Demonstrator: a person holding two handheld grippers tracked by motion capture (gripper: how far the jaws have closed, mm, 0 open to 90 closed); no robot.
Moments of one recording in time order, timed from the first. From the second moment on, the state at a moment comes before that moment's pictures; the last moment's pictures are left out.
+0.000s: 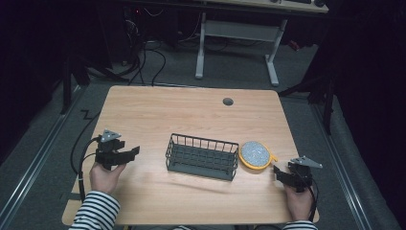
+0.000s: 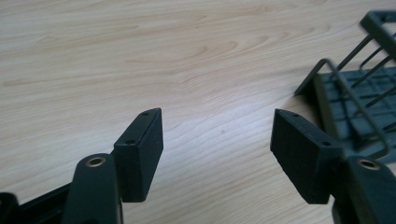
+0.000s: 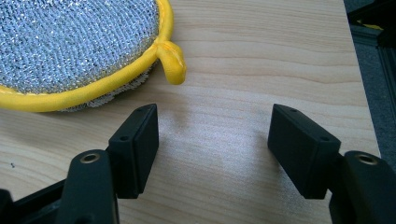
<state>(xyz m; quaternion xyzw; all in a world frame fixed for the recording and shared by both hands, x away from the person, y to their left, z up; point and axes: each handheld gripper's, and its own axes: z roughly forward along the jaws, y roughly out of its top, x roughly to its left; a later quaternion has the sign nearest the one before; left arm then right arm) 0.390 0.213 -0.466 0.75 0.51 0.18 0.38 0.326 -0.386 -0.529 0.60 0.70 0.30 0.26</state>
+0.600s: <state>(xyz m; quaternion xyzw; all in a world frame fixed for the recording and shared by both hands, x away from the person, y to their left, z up) 0.381 0.242 -0.520 0.72 0.57 0.20 0.34 0.326 -0.385 -0.529 0.60 0.70 0.29 0.26</state>
